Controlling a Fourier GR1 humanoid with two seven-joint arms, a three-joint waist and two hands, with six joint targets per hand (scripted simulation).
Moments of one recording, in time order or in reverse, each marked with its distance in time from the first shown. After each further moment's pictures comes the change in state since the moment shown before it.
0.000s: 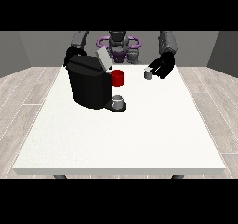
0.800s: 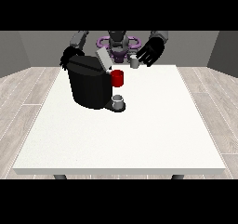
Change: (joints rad) left arm -0.205 0.004 0.050 -0.050 -0.002 -0.085 0.148; right arm -0.043 0.001 0.003 0.029 -0.005 -0.015 -0.032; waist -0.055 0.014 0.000
